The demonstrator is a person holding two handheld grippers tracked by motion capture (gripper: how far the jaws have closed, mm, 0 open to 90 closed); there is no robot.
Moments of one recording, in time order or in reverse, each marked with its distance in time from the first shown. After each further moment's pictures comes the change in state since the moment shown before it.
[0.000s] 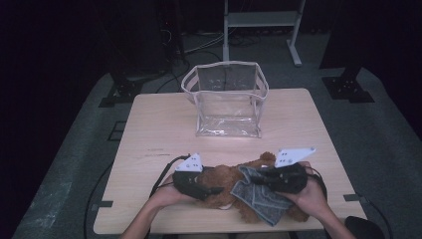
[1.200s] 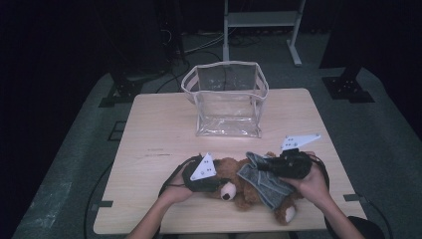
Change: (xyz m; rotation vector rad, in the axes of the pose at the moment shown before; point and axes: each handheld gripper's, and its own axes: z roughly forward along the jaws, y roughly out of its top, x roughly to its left) left arm -0.008 0.026 0.018 -0.033 0.219 0.274; right arm -0.042 0.007 -0.004 -0.008 -0.042 0.129
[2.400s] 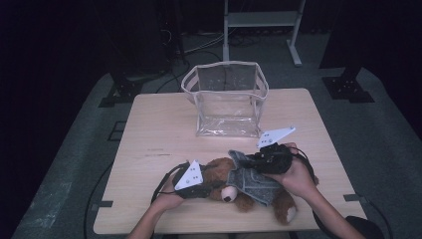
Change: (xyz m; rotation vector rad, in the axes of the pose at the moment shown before) left arm -0.013 -0.028 -0.022 -0.108 -0.005 -0.044; right arm 0.030 0.036 0.028 0.102 -0.017 -0.147
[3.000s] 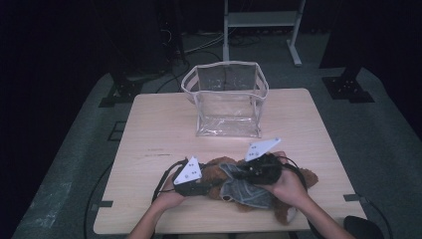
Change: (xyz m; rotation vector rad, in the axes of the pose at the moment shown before) left arm 0.005 -0.001 0.001 0.006 -0.008 -0.073; right arm 0.029 -0.006 0.017 0.056 0.025 -0.076
